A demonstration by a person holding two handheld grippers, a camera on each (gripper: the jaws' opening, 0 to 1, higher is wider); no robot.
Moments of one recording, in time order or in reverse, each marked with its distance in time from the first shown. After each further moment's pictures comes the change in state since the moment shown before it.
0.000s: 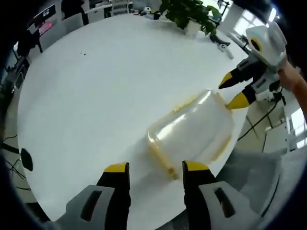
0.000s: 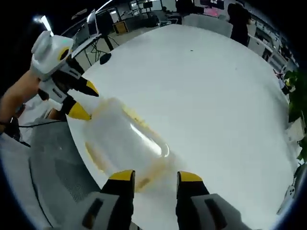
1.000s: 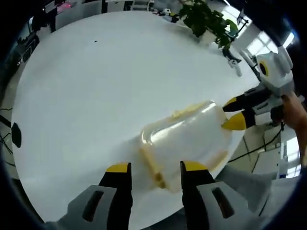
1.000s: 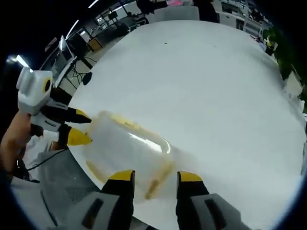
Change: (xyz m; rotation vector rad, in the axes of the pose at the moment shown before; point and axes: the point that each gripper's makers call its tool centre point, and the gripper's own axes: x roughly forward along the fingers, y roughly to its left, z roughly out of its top) left arm 0.010 -0.011 0.003 -0.164 -0.020 -0.023; right arm 0.012 0.005 -0.002 0.261 -0.034 0.016
